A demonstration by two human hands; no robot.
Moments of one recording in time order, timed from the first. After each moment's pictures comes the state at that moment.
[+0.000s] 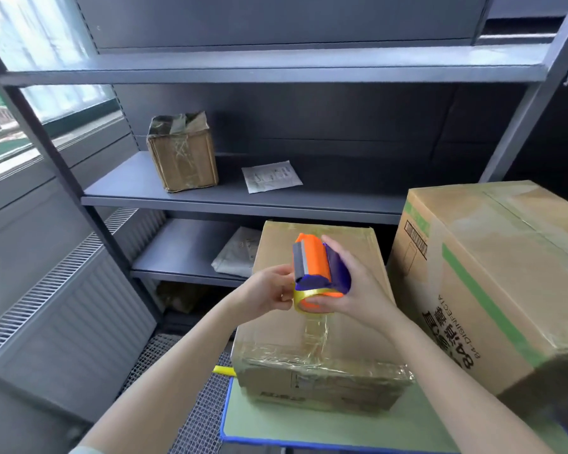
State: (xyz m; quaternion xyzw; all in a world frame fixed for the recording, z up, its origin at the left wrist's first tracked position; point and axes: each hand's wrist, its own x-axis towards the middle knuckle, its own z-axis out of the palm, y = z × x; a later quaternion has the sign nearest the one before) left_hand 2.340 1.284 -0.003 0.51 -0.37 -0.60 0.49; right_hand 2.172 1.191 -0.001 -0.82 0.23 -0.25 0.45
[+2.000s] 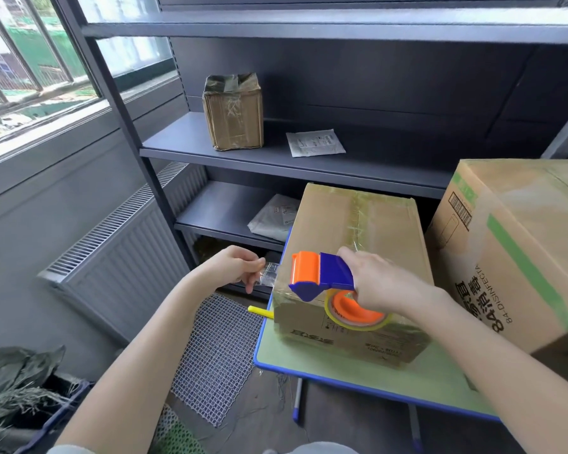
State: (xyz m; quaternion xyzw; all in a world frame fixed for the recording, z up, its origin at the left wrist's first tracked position) left_hand 2.382 1.413 -0.011 0.75 -0.39 -0.39 0.36; right_hand 2.171 1.261 0.012 -0.95 0.23 0.07 0.18
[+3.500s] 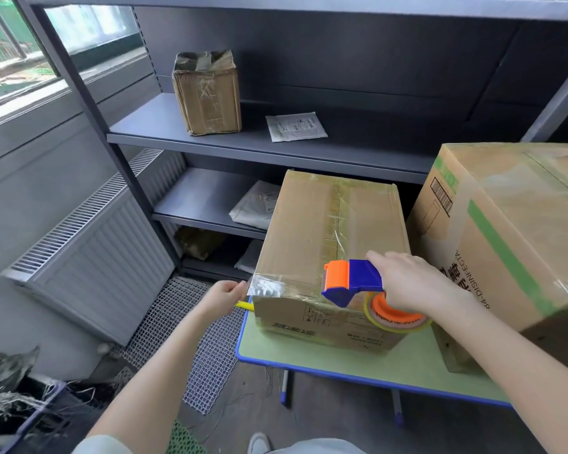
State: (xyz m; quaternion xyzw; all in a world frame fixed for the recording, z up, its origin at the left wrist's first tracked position) left_hand 2.376 1.407 -0.127 0.82 -0.29 -0.37 0.33; right_hand 2.121 1.222 0.001 -0.95 0.30 0.11 0.03
